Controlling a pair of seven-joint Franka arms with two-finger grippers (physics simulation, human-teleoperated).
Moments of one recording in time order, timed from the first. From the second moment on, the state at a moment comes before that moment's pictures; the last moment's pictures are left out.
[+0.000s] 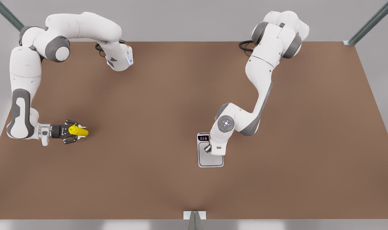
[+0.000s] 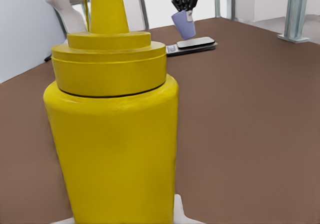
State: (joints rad) left arm -0.56 0.81 -0.03 -1.29 -0.04 2.20 -1.28; right arm -0.49 0.84 -0.07 -1.54 0.81 1.50 -2.38
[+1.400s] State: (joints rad) left arm -0.03 0.19 -0.01 -1.50 -0.06 1.58 -0.18; right arm 0.70 0.56 -0.08 -1.43 -0.61 2.28 -0.02
